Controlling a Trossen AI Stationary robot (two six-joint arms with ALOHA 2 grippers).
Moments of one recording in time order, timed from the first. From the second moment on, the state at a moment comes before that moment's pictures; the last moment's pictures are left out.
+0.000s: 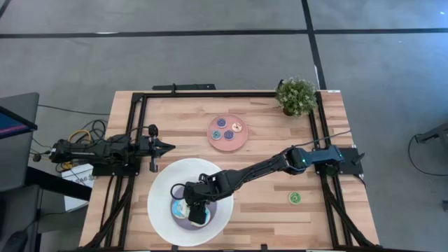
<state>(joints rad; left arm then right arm) -0.04 0.02 0.01 0.05 -0.15 0.11 0.33 2.51 2.33 -0.77 0.00 0.49</state>
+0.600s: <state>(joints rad) -0.04 0.02 0.01 0.05 -0.15 0.11 0.32 2.43 2.34 -0.86 -0.13 0.40</state>
